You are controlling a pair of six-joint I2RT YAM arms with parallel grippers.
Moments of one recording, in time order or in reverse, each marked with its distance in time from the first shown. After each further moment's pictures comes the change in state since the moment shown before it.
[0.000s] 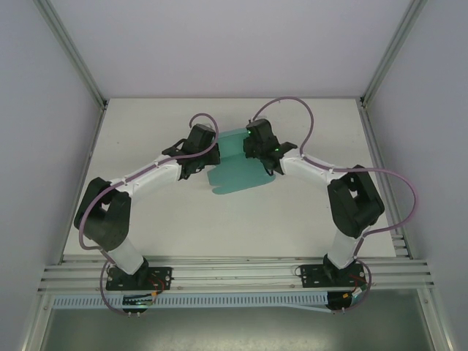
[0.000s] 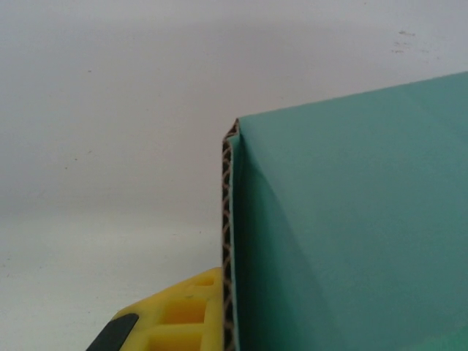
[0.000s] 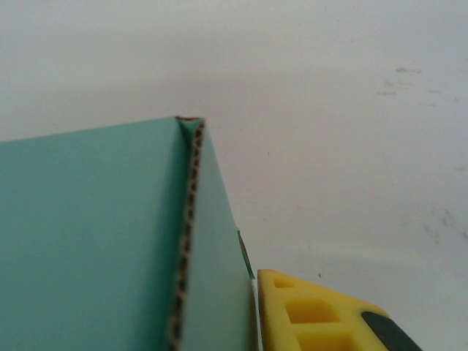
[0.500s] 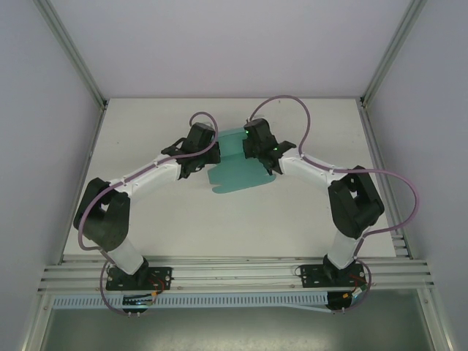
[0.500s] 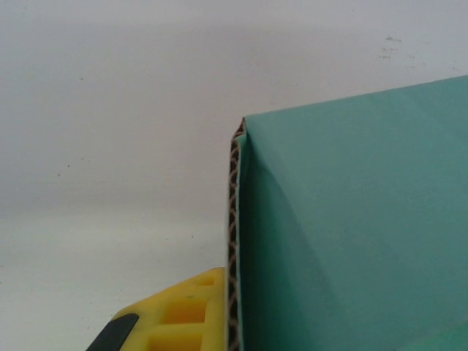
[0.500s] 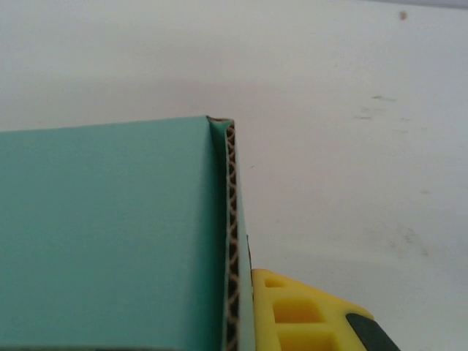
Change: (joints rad) left arm 0.003 -0.004 0.014 -0.003 0.013 0.001; right arm 0.032 0.007 0.040 -0.066 0.125 -0.072
